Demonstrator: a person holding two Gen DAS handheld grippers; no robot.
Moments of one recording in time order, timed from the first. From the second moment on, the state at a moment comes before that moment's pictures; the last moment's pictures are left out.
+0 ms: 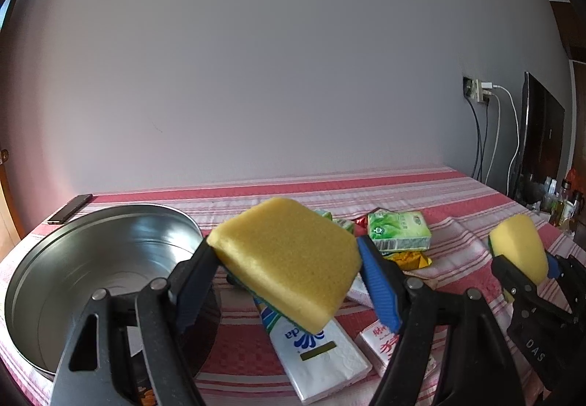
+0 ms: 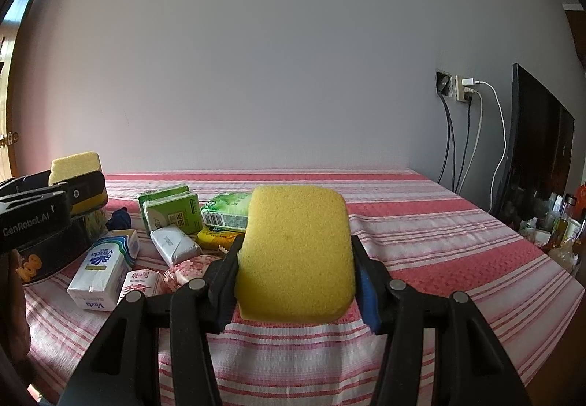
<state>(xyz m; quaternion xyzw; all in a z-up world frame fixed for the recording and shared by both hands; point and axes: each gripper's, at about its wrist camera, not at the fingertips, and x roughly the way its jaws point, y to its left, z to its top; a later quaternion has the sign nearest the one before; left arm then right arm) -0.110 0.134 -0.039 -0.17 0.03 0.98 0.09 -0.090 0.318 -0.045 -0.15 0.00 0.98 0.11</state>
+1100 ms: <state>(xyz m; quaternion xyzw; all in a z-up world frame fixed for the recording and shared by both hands) -0.106 -0.039 -0.014 -0.20 -0.03 0.98 -0.07 -0.161 0.163 0.050 -0.14 -0.08 0.98 -0.10</state>
